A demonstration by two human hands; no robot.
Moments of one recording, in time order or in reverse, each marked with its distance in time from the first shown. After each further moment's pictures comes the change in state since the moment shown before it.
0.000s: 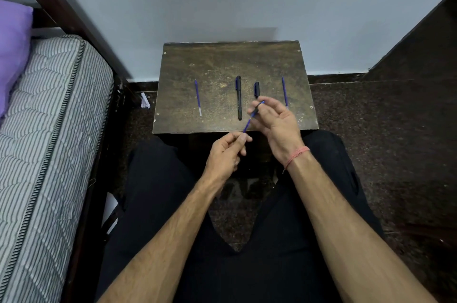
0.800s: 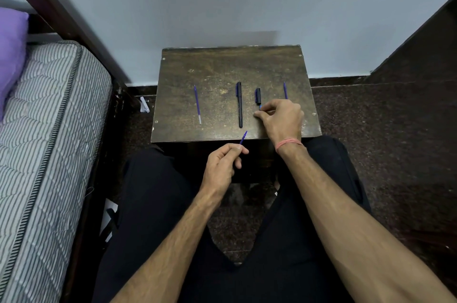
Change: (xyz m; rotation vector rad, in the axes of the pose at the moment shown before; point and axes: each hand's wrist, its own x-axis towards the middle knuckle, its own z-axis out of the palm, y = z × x) left_hand -0.001 -0.003 -0.008 -0.006 0.071 -0.017; right_hand 0.059 -0.001 -0.009 -1.238 0.377 -0.267
